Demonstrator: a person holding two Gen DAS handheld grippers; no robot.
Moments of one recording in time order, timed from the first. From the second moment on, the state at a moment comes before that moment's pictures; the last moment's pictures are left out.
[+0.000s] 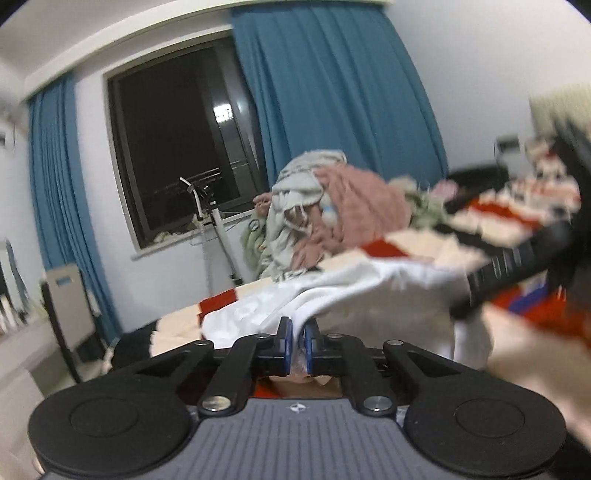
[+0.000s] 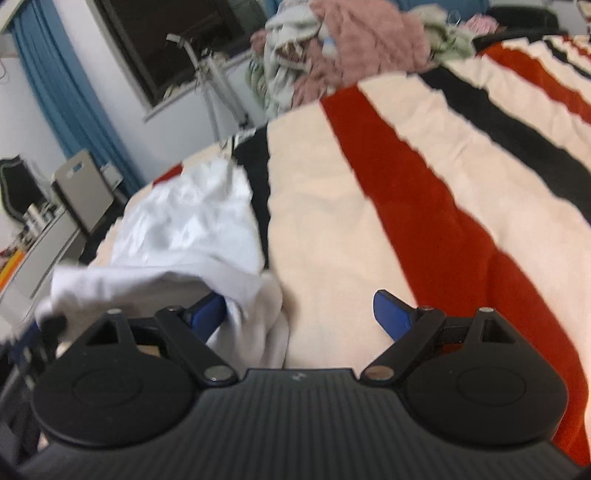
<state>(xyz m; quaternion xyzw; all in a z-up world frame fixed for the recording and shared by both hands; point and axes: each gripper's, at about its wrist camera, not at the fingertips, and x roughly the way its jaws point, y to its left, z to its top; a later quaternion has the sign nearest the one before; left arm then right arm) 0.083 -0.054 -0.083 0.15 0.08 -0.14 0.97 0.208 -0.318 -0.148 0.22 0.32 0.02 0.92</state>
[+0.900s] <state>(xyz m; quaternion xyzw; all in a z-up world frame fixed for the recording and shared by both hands) 0.088 0.002 -0.041 0.06 0.13 -0.22 0.97 0.162 -0.220 -0.161 -0.04 0.32 0.05 0.94</state>
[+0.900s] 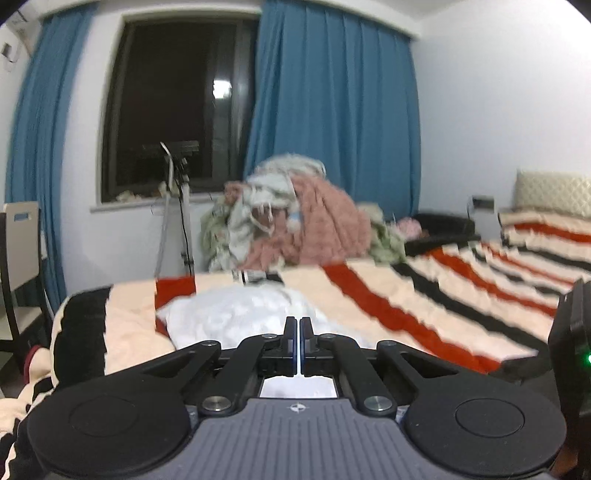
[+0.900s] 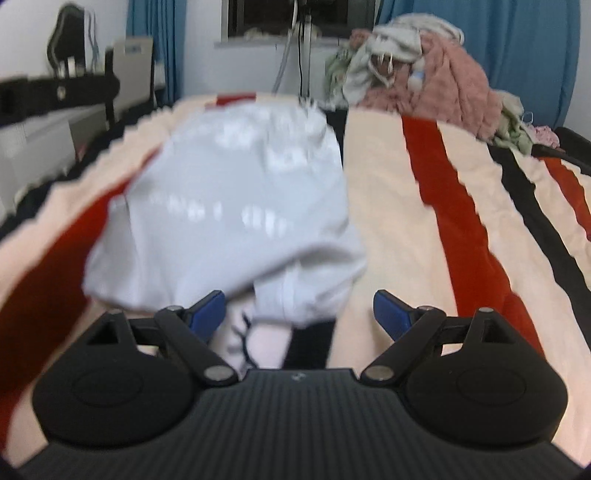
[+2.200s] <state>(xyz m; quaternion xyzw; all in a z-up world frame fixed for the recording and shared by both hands) 0.295 0.035 -0.093 -0.13 0.38 -0.22 0.89 0.172 -0.241 -0.153 -0.02 0.23 -0.03 0.97</state>
